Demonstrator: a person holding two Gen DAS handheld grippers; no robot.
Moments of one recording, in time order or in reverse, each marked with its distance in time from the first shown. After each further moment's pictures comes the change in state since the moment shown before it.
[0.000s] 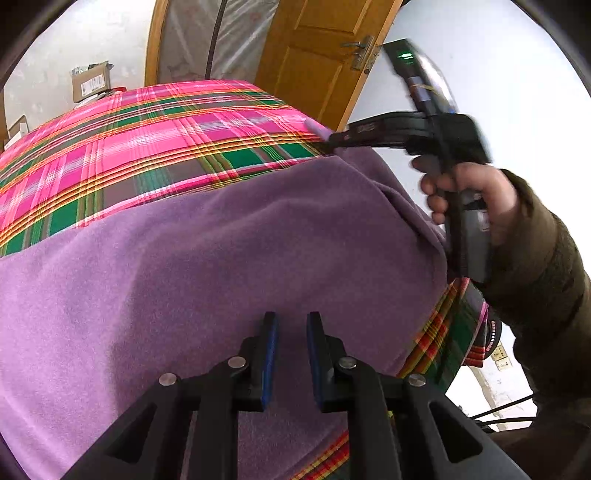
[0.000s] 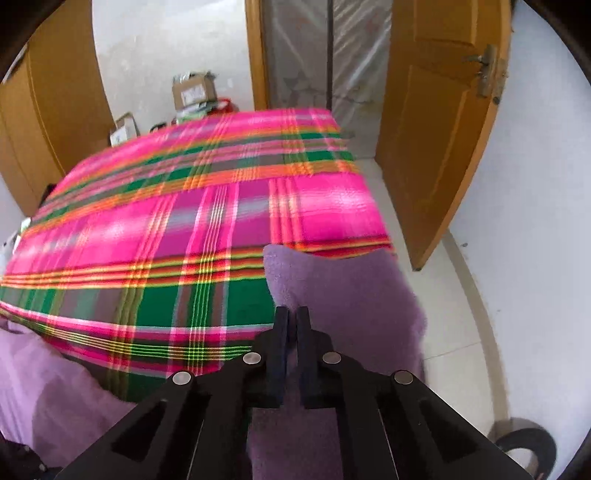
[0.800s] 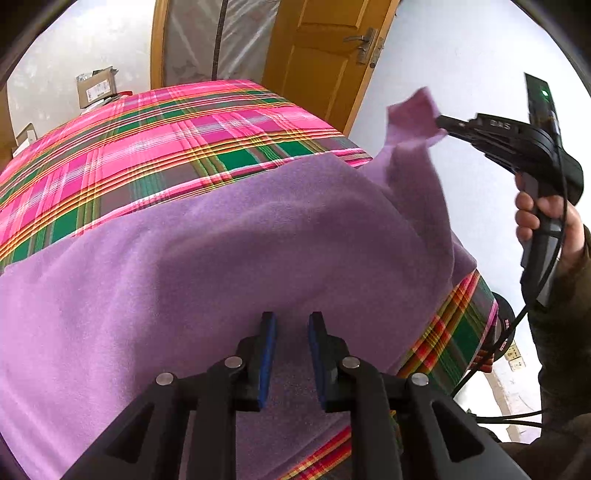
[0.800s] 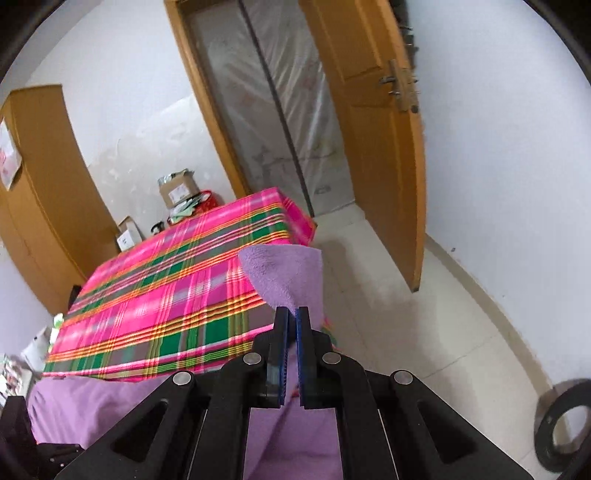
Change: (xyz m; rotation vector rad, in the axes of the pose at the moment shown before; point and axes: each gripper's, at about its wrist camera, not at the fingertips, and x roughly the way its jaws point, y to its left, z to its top) left arm 0.008 -0.021 0.004 0.003 0.013 0.073; right arm -0.110 -0.106 -0.043 0.272 -0.264 0.065
